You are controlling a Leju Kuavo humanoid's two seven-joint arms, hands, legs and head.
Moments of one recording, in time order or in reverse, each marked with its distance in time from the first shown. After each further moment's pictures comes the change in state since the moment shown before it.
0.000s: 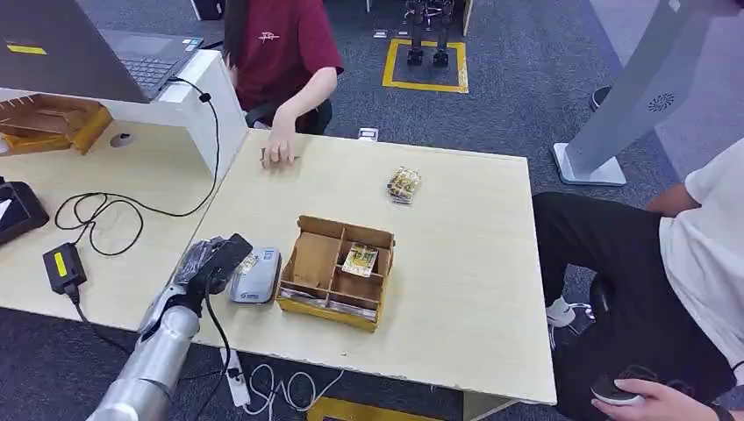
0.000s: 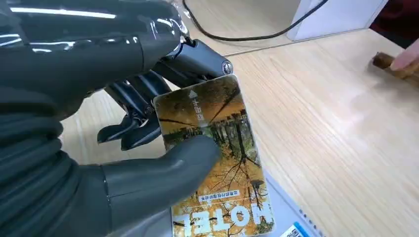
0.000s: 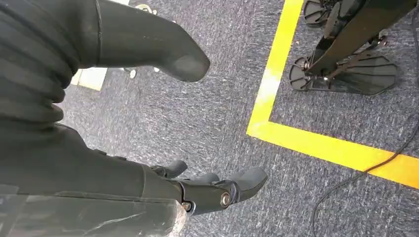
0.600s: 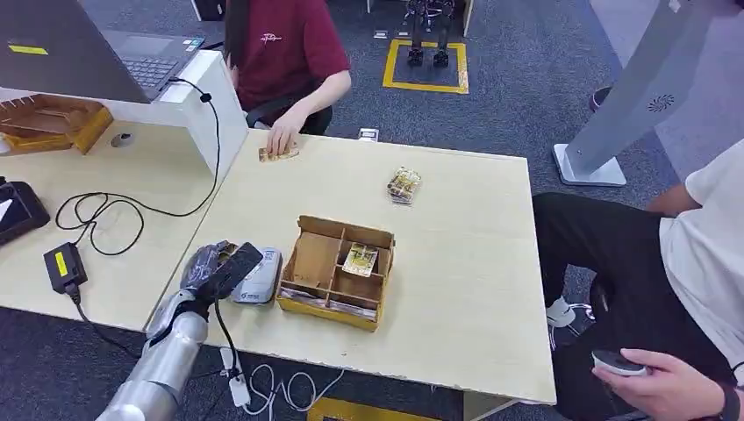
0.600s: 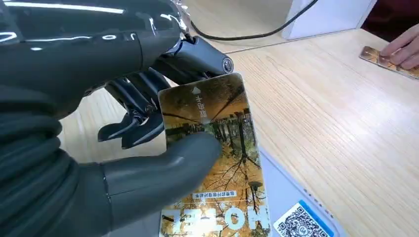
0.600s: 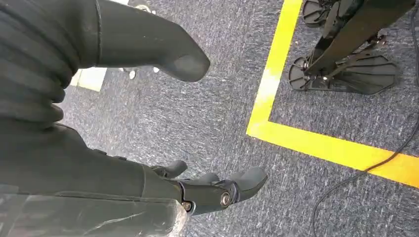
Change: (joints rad) left arm -0.003 -0.032 0.000 0.047 -0.070 0.050 -0.013; right arm 0.000 0.002 0.014 0.001 -0.015 -0.003 0.001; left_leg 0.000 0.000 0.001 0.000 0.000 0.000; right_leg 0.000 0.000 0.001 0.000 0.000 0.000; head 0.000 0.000
